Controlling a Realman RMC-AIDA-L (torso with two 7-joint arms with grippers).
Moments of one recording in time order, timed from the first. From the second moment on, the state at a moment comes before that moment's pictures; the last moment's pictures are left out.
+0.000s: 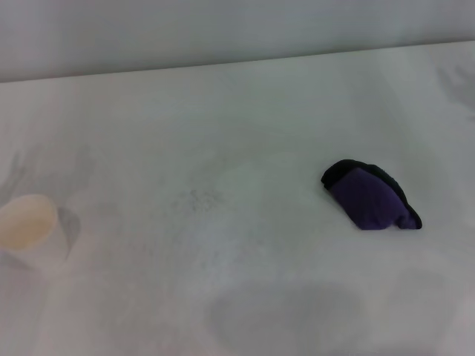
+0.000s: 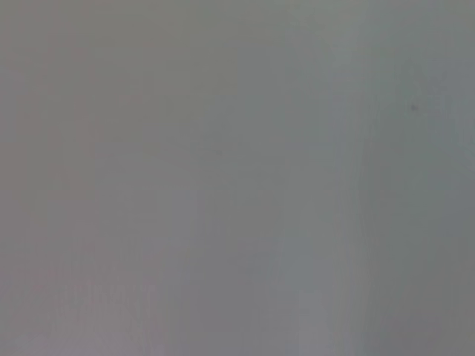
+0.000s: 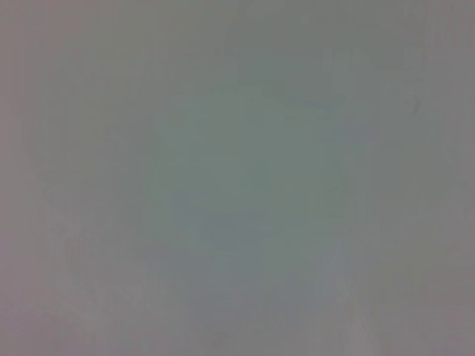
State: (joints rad) left arm -0.33 -2.08 1.07 0.14 -2.65 -1.22 2.82; right arm 0.35 2.00 -0.71 -0.91 1.37 0.86 -1.28
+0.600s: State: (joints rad) left arm -0.36 -2.08 1.07 0.14 -2.70 -1.19 2.82; right arm 0.38 2.01 -0.65 -0.27 2.20 1.15 -2.71
